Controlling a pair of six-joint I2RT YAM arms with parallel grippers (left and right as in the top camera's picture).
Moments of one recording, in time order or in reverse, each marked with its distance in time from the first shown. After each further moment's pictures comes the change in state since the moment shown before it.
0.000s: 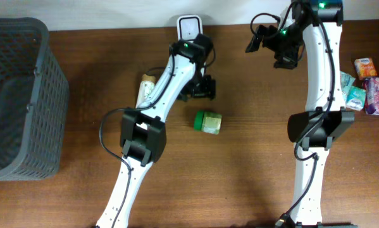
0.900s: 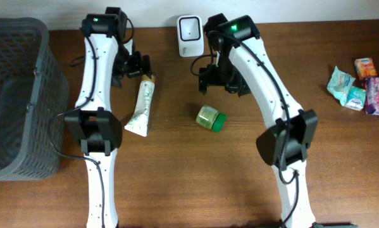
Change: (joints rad) left arm 0.417 -0.047 0.143 -0.234 -0.010 0.167; right arm 0.406 -0.198 -0.396 0.005 0.329 0.151
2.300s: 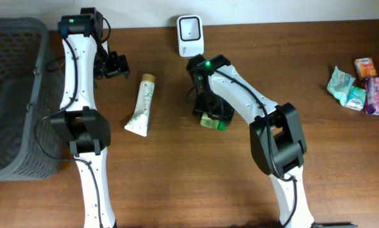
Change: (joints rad) left arm 0.103 0.000 0.000 0.000 -0.119 0.000; right arm 0.100 -0.019 -0.499 0.327 0.067 0.328
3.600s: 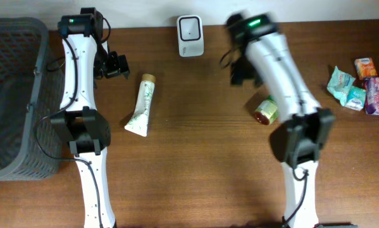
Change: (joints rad) left arm 0.000 0.000 0.000 0.001 -0.004 0.000; right arm -0.264 0.001 0.503 -0.327 0.179 -0.410
